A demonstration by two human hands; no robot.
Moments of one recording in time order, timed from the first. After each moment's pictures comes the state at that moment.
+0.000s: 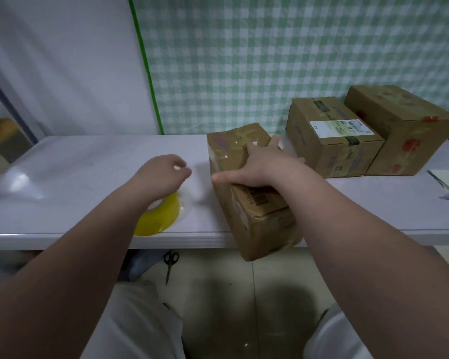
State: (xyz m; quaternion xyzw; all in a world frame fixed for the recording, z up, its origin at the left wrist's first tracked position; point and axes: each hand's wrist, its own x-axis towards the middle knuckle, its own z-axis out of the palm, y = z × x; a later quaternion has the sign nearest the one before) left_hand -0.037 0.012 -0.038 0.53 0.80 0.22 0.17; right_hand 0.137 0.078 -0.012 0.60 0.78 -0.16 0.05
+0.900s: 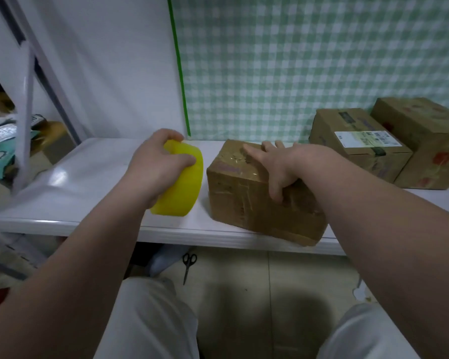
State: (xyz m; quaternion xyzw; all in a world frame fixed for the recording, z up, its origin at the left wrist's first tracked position) left_hand -0.052 -0.043 0.000 0.41 0.75 0.49 0.18; right_hand 0.123 0.099 0.001 0.43 0.88 -0.04 0.21
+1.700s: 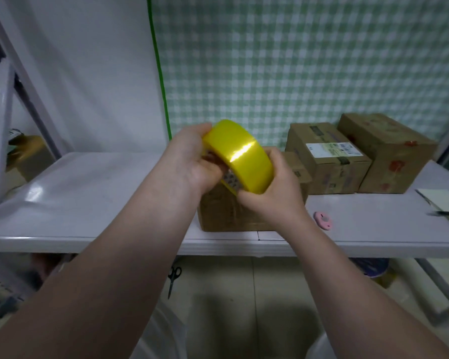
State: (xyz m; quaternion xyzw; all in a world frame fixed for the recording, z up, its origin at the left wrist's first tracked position) left_hand 0.040 -0.022 0.054 0.09 0.38 0.69 0.61; right_hand 0.167 0.004 -0.021 0.37 0.74 -0.32 -0.46
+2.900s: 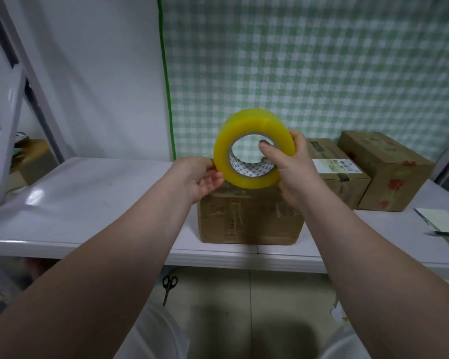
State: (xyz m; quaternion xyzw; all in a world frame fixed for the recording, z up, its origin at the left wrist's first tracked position) left_hand 0.007 0.011 0.021 0.21 0.60 0.59 0.50; right_hand 0.164 0.059 0.016 0.37 0.58 -0.52 -0.50
